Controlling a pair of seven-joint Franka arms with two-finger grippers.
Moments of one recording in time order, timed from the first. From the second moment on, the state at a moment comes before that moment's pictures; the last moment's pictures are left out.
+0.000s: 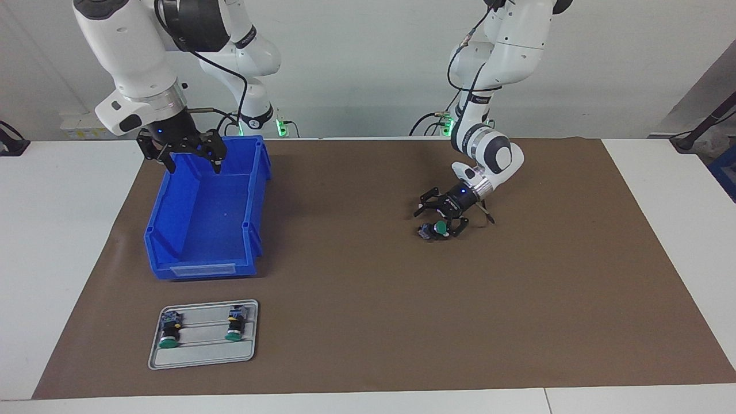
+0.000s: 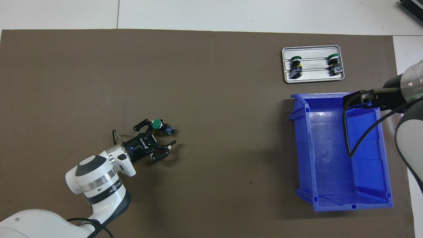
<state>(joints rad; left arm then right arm) -0.14 0.21 -0.15 -2.47 -2.17 2.24 2.70 0.04 0.00 0.02 -1.64 -0.02 1.65 0.08</state>
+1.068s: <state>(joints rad) -0.18 0.18 -0.15 -2.46 -2.17 2.24 2.66 0.04 0.00 0.02 -1.64 -0.02 1.65 0.08</state>
